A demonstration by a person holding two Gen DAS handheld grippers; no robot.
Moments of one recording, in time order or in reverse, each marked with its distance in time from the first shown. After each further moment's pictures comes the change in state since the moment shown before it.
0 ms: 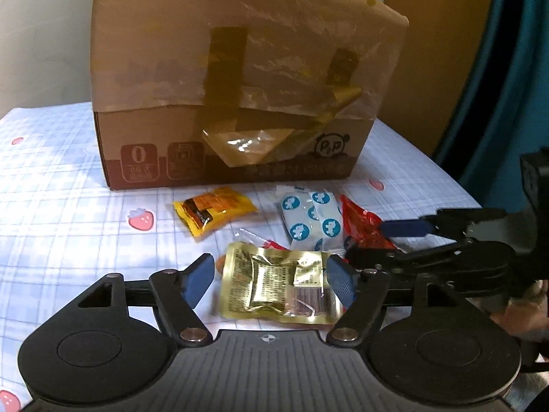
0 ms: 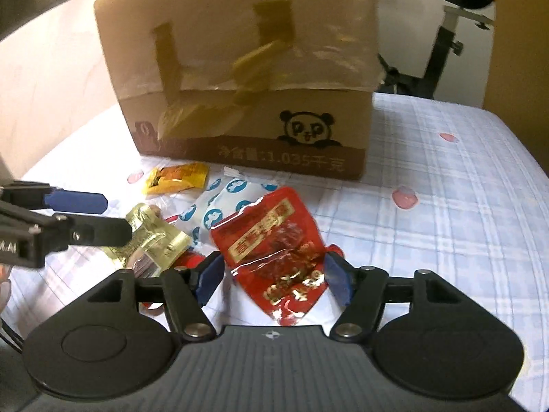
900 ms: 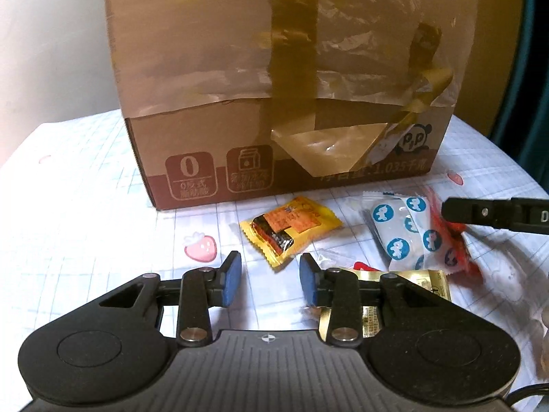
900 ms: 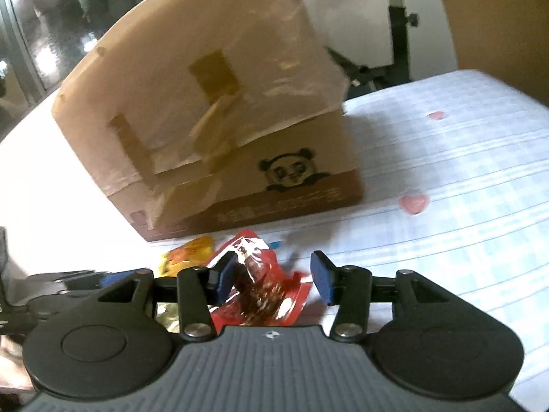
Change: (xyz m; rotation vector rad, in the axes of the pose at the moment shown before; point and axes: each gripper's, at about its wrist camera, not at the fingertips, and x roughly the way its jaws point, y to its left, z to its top) left arm 0.050 0.028 0.019 0.058 0.035 0.177; right arm -0.007 -0.034 0.005 0.377 -0.146 0.053
